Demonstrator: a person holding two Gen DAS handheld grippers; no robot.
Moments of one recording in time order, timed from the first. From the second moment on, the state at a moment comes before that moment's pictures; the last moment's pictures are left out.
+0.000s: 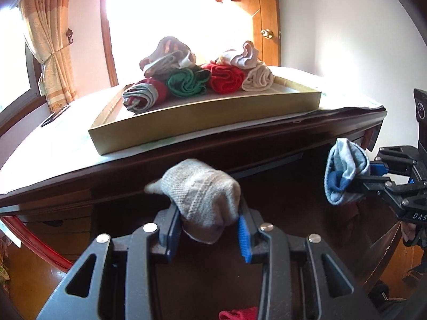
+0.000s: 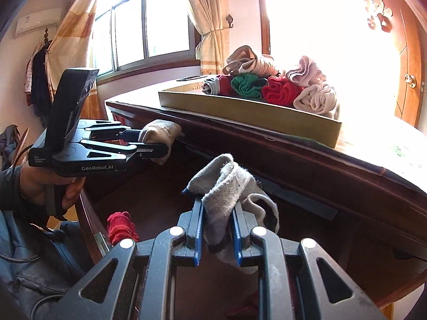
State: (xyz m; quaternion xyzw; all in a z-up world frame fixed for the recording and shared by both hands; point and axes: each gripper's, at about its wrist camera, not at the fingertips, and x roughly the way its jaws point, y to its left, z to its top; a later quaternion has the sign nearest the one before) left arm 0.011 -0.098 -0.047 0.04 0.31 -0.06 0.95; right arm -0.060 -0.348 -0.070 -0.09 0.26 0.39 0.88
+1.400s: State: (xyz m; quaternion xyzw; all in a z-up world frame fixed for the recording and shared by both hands) left arm -0.023 -0.084 -0.003 0.02 0.17 -0.04 0.98; right arm -0.095 -0.359 -0.032 -0.06 0.08 0.38 0.92
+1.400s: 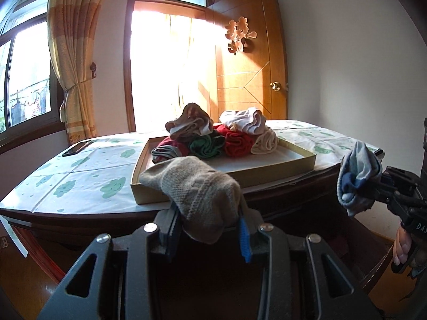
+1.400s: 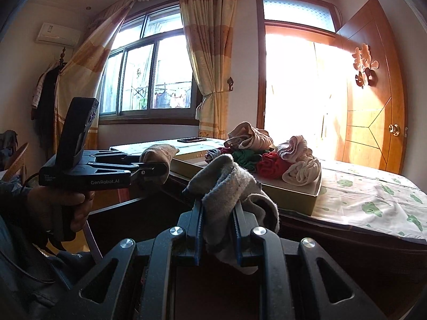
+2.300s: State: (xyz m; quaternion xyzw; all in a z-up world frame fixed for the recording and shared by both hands) left arm -0.014 -0.077 0.028 0.04 0.15 -0.02 0.99; right arm -0.087 -0.333 0.005 -0.07 0.06 0.40 0.91
